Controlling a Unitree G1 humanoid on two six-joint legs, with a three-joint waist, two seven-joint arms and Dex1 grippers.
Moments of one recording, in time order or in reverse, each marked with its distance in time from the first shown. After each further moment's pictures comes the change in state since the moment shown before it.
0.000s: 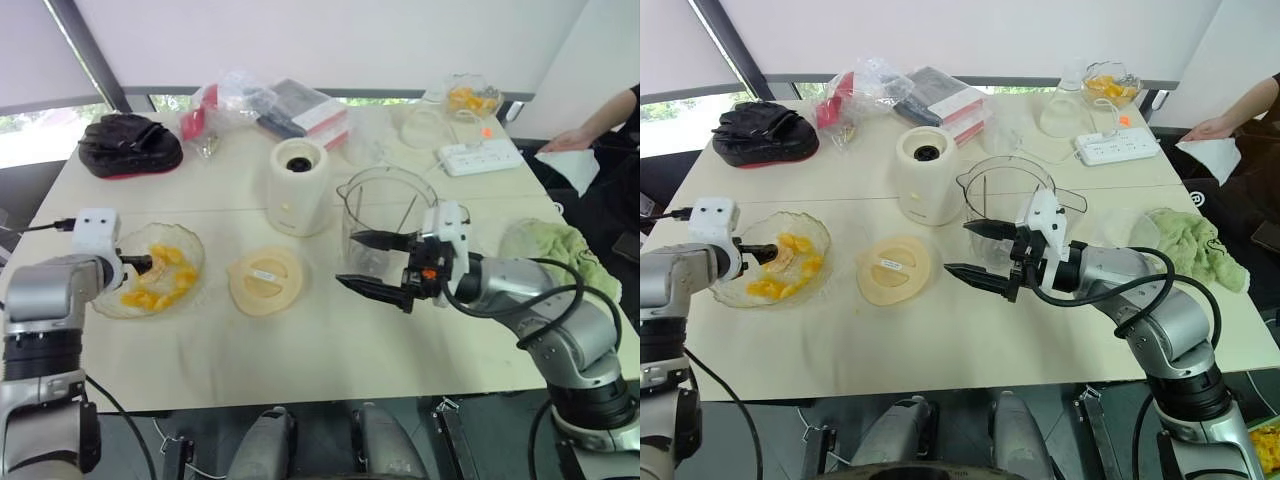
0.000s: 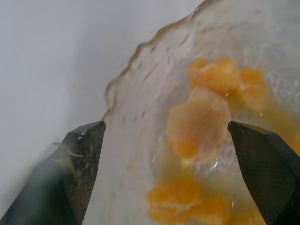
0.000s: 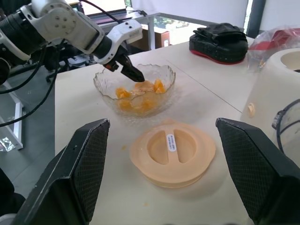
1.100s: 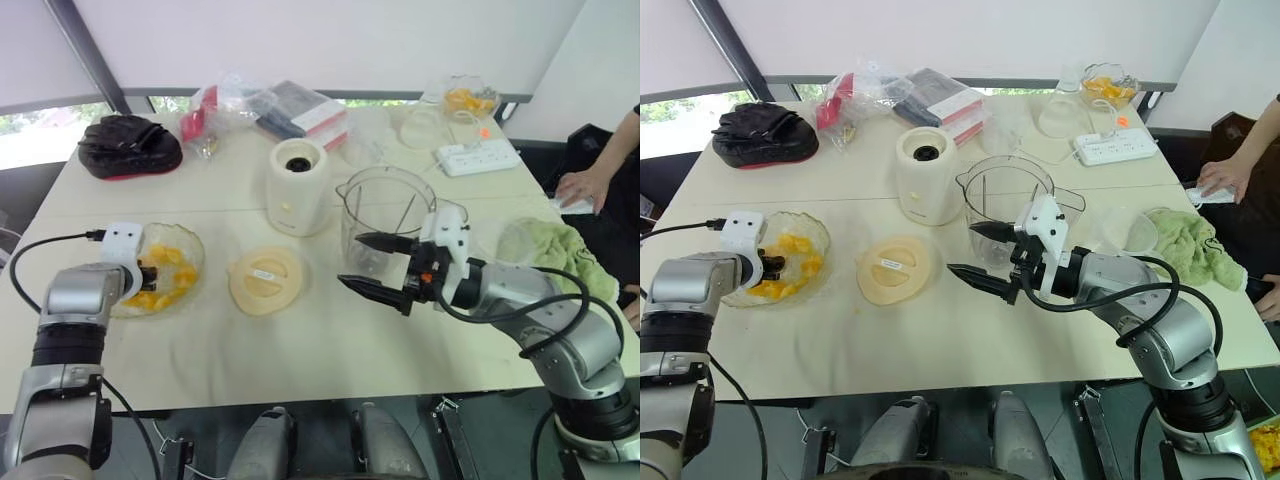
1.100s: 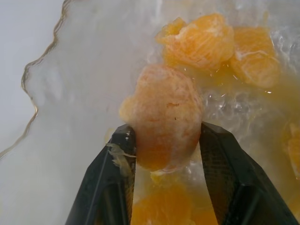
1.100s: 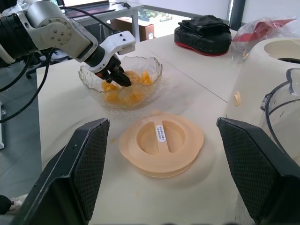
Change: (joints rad) left arm -0.022 -0.037 -0.094 0.186 0.087 -0.127 -0.067; right arm 0.034 -0.002 -0.004 -0.045 -0.028 0.019 -0.068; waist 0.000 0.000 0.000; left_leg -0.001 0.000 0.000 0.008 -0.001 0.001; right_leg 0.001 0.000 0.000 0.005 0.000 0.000
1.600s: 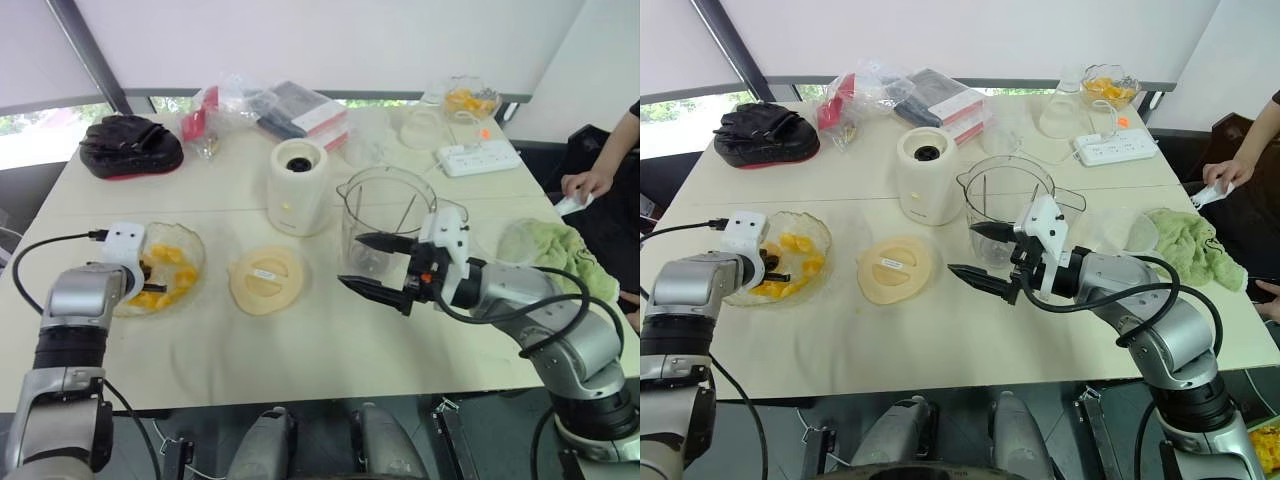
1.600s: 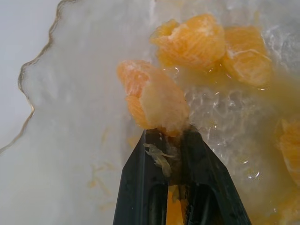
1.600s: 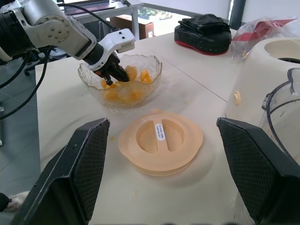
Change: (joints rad) left arm 0.027 -0.005 0.001 -0.045 0.008 -0.001 -0.009; right arm 0.000 0.000 0.000 0.000 -0.013 0.000 0.009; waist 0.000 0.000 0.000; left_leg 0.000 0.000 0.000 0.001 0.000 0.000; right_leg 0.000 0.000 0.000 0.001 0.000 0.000
